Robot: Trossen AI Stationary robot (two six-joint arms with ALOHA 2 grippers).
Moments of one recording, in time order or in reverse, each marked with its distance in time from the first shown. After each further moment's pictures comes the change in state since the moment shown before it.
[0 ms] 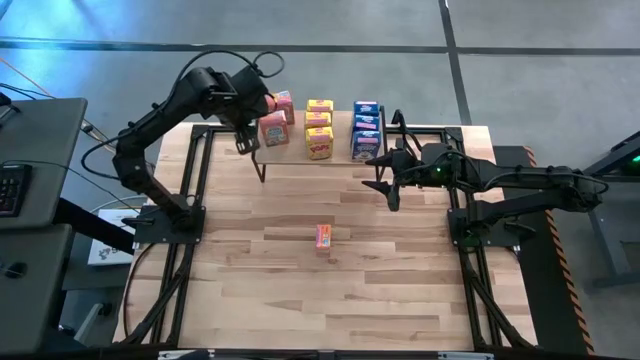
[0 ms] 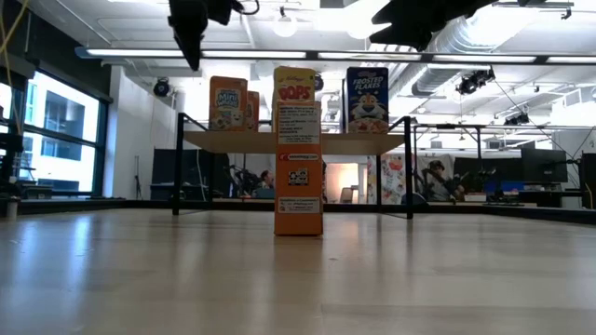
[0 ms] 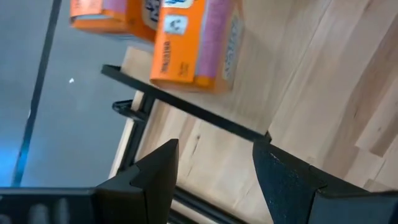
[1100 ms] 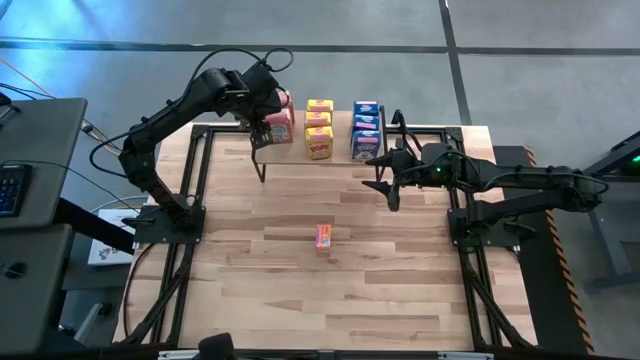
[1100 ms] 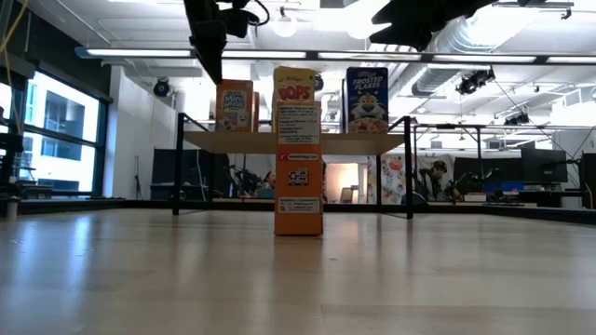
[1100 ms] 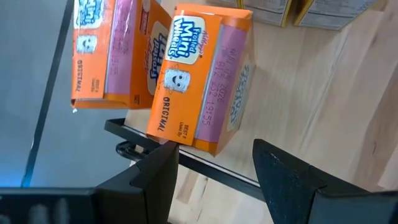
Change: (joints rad) left arm 0.027 0.057 -0.048 0.196 0.045 0.091; right arm 0.000 0.000 0.000 0.000 0.000 0.000
